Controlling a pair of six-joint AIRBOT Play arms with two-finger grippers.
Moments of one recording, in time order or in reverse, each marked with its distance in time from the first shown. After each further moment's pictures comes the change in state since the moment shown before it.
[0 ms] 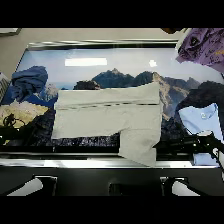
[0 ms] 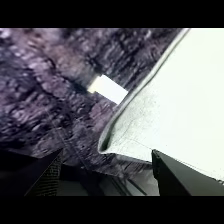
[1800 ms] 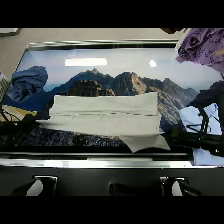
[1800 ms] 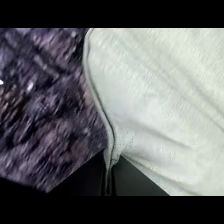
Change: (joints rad) left arm -0.224 0.315 0.021 0.101 0.189 -0.252; right arm 0.045 0.577 0.133 0.048 0.120 0.220
